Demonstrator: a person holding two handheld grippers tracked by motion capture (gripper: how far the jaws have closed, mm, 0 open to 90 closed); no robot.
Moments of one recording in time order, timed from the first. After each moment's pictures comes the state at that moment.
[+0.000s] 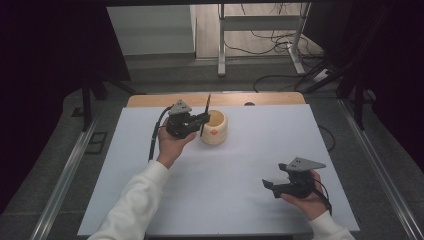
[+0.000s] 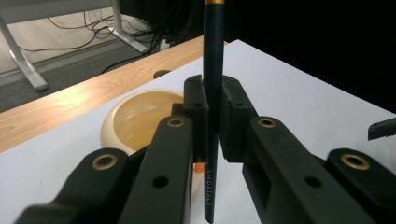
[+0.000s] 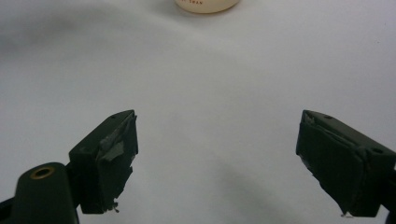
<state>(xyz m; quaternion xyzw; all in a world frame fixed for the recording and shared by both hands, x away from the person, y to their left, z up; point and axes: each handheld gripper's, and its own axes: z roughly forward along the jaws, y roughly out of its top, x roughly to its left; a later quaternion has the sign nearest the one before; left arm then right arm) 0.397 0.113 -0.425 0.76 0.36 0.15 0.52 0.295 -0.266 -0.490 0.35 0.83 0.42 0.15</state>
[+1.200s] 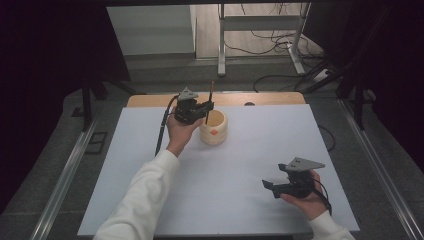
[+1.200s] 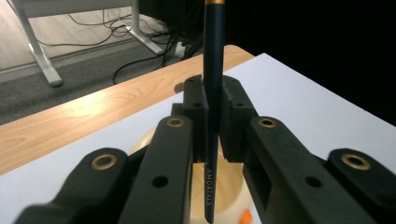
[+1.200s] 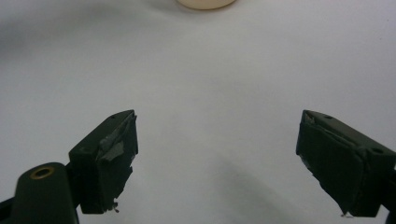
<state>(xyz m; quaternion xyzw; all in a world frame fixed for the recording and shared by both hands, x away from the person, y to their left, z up) 0.448 0.099 -0.429 0.74 0.40 0.16 0.52 0.296 -0.265 -0.492 0.35 0.83 0.42 0.15</state>
